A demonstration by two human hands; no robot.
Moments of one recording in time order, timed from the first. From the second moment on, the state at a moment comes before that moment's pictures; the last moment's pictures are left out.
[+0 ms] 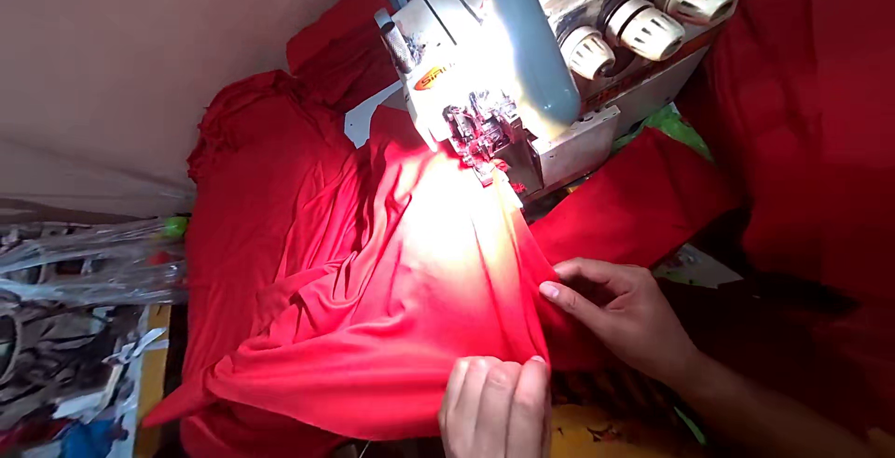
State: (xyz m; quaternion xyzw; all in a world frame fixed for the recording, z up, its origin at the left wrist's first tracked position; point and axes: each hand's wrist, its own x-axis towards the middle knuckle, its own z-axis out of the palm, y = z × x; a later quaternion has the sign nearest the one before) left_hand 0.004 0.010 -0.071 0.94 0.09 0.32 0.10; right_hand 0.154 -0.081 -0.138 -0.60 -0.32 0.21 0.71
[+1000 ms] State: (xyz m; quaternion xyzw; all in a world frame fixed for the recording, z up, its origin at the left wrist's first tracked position) left_hand 0.015 0.013 -0.100 0.90 0.01 0.41 0.15; right_hand 0.153 -0.114 -0.135 -0.53 -0.38 0.30 0.70
